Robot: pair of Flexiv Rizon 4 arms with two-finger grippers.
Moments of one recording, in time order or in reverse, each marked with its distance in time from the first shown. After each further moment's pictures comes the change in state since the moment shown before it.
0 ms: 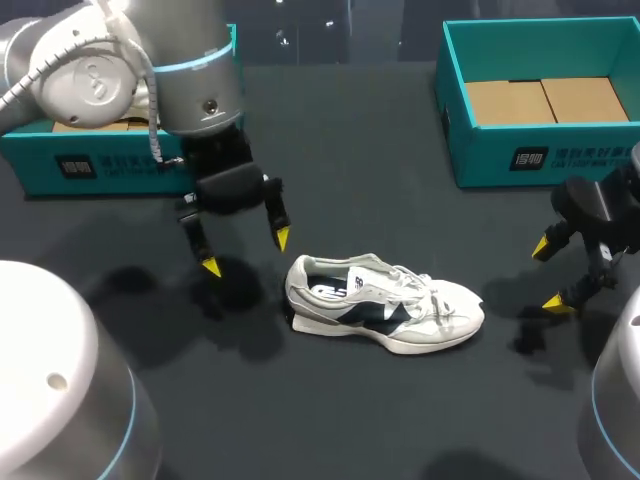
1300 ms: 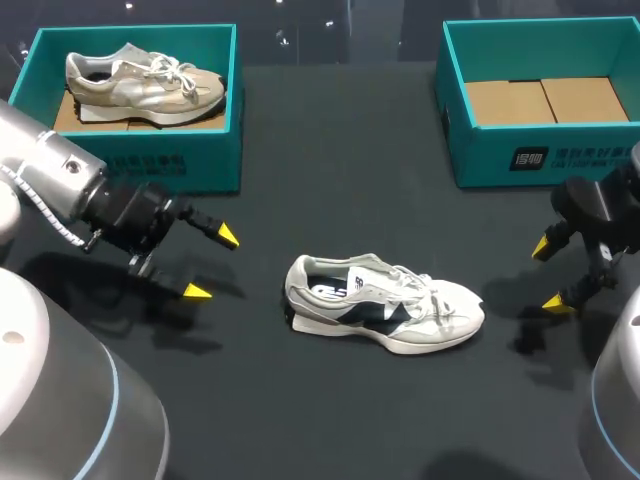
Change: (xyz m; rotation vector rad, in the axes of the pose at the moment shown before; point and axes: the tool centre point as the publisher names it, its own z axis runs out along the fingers) left arm 0.034 0.042 0.040 0.625 -0.500 -0.546; right arm 0.000 0.000 0.000 0.000 0.000 0.000
